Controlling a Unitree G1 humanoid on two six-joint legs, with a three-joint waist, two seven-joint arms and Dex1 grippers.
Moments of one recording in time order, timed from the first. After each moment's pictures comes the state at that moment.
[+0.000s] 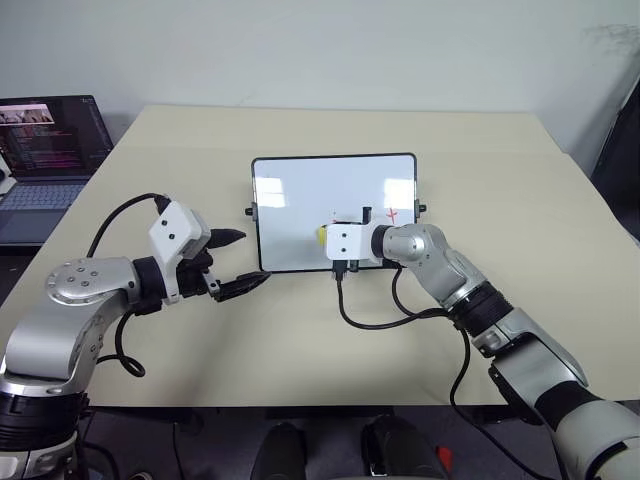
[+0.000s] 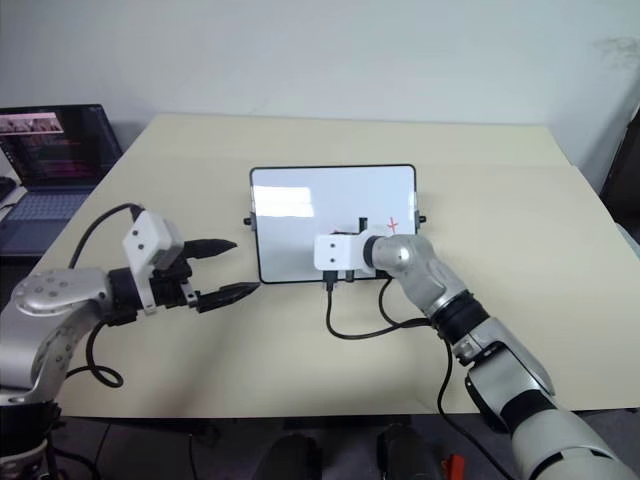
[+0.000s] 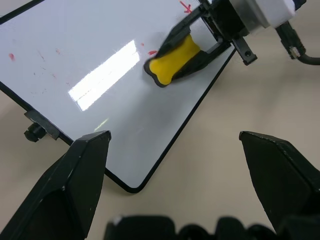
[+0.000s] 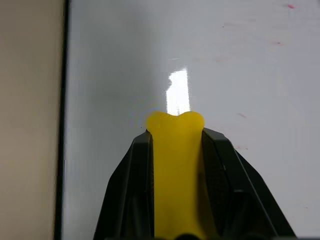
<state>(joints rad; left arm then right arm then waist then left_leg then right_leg) -0.24 0.88 0.18 -0.31 -0.47 0.58 -0.94 -0.89 -0.30 0.50 0.43 -0.41 0.00 0.59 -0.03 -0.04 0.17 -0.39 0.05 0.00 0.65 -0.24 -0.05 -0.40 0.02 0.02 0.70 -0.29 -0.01</state>
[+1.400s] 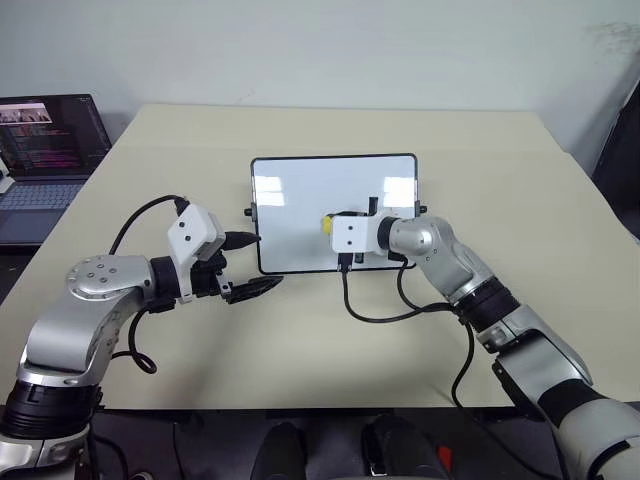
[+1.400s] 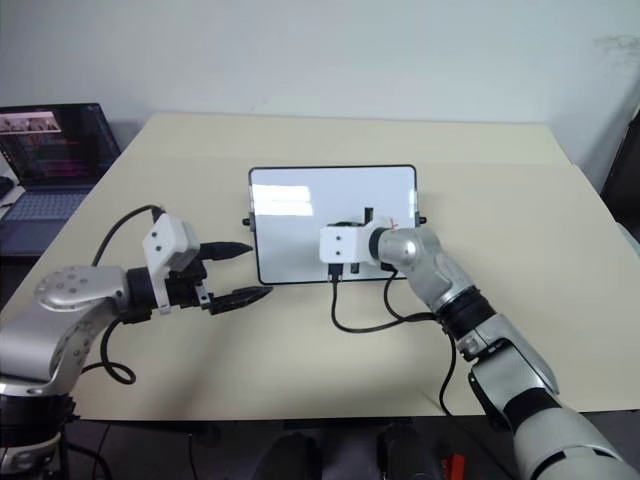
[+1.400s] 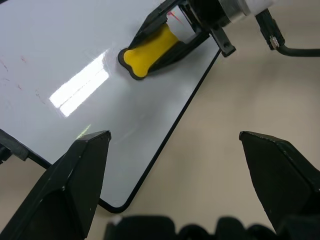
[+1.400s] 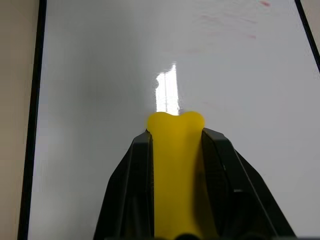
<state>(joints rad) -0.27 0.86 0.11 -0.28 -0.47 0.54 -0.96 -0.89 -0.30 0.50 0.44 -0.45 -0.06 0.62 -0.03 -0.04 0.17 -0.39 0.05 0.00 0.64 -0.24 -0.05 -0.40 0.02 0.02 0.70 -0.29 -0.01</state>
